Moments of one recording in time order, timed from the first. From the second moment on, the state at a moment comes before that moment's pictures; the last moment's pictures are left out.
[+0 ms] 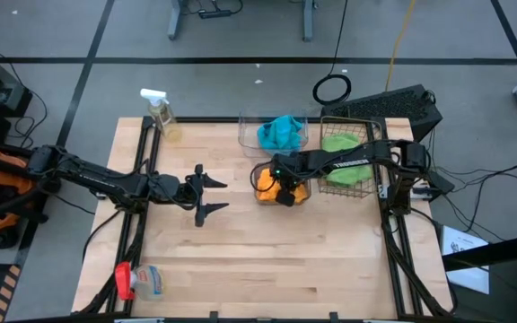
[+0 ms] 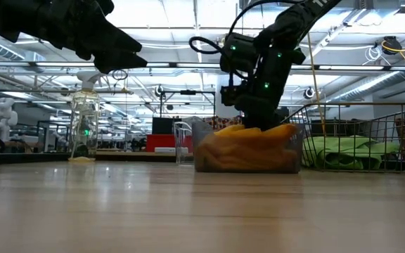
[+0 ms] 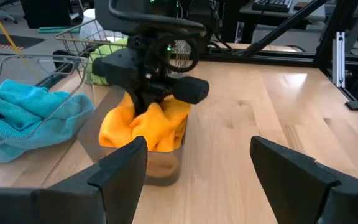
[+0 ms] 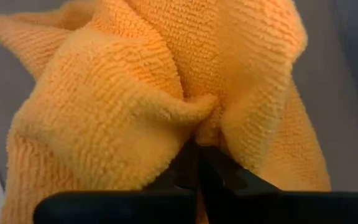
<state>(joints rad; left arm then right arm) -0.17 0.98 0.41 0.31 -0.23 -0.09 -0.17 1.83 1.15 -0.52 0.05 0.15</state>
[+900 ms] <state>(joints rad) -0.17 0.98 0.41 0.30 -0.23 -0.09 -0.02 1.68 1.37 -0.95 0.23 0.20</state>
